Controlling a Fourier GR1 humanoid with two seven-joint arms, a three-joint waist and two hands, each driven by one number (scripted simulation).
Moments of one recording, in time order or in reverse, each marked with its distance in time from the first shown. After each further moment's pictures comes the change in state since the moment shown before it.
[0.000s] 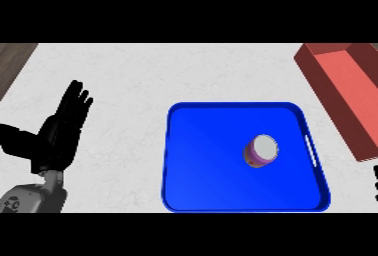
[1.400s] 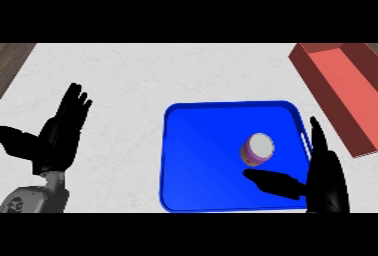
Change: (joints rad) left arm 0.015 -0.054 0.055 0.025 -0.050 -0.046 -0.010; right arm -0.445 0.394 0.080 0.291 0.374 0.186 0.146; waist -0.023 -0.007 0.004
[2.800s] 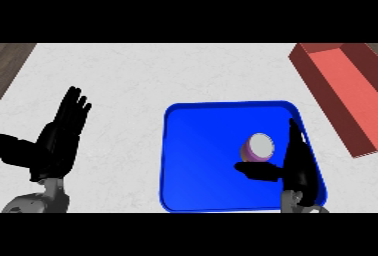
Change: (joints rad) left arm 0.043 -0.069 0.046 -0.070 -0.077 -0.046 0.044; right arm -0.036 0.038 -0.040 0.257 -0.032 -0.054 -0.078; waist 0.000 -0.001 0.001
